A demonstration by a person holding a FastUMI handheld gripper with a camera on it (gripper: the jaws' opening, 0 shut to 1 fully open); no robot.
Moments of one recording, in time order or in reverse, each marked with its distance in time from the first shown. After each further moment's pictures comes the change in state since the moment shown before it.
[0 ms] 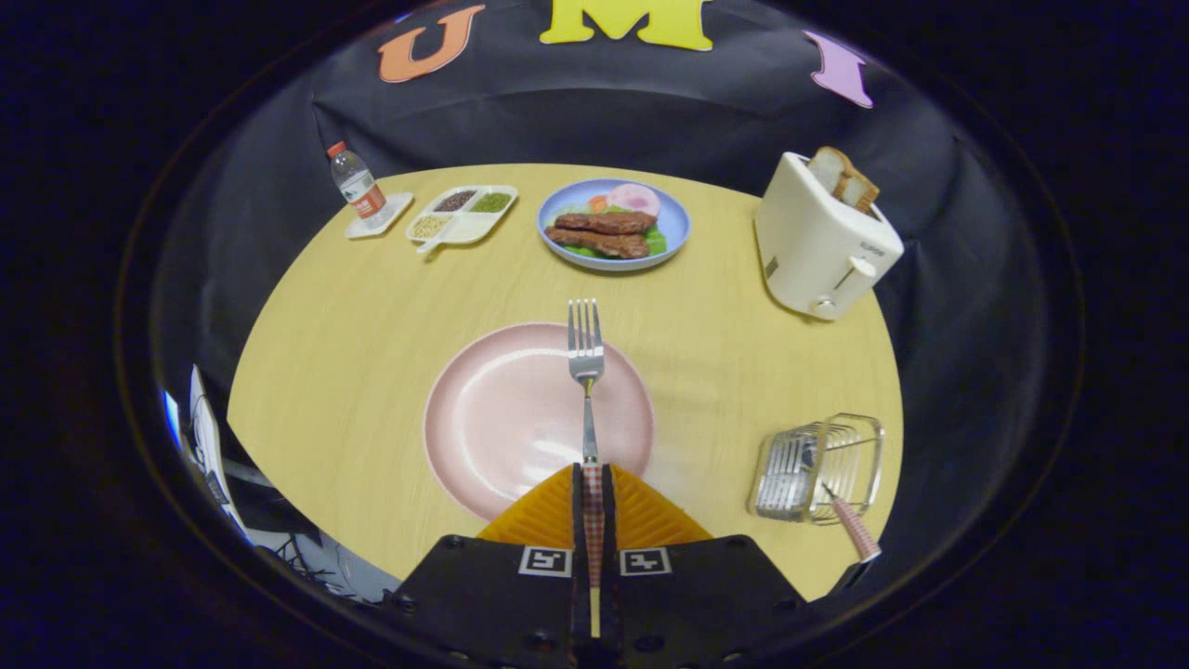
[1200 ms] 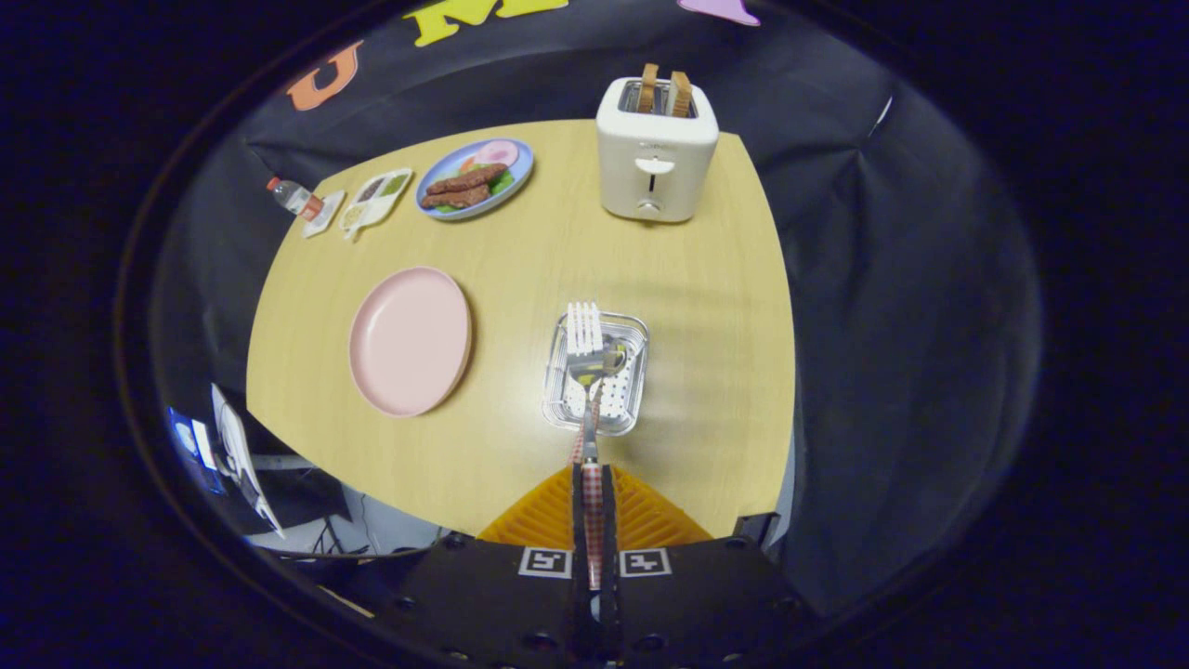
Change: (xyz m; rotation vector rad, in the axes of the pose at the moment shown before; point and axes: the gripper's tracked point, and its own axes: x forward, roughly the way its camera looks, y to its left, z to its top) arm -0.070 -0.186 -0.061 0.115 0.305 0.027
